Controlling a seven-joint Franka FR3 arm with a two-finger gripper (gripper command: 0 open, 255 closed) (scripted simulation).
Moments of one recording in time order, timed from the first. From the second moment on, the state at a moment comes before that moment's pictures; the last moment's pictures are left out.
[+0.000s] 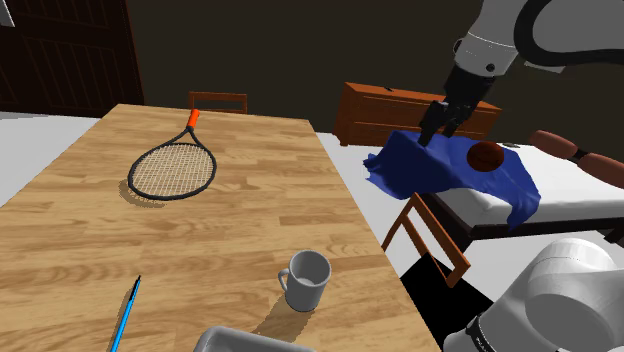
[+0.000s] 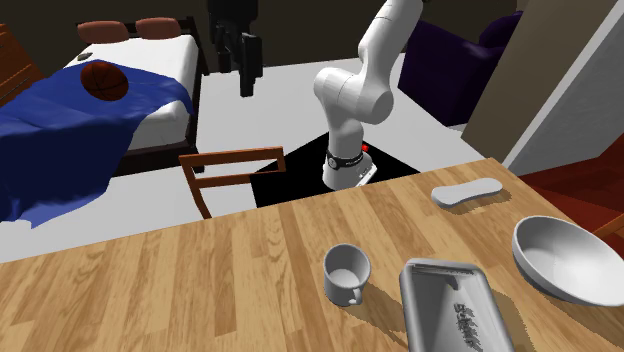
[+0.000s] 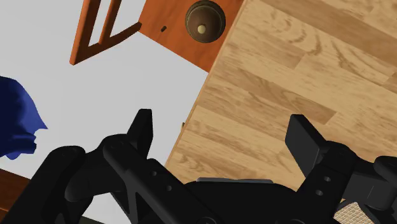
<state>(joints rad) -0.01 -0.79 0.05 -2.32 -0.11 1.65 0.15</state>
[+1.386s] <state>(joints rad) 0.17 -0.62 0.28 -2.58 0.16 2.05 0.38</state>
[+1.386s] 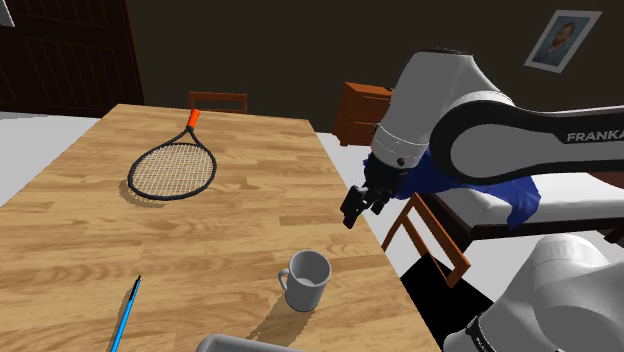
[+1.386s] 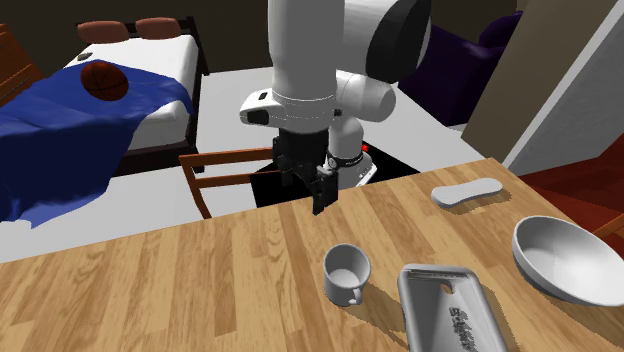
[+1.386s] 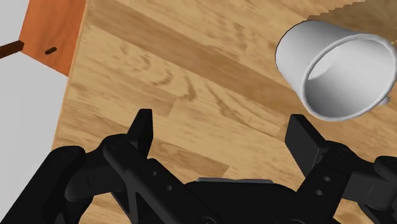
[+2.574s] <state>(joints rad) 0.23 -0.33 0.43 -2.62 0.24 2.39 0.48</state>
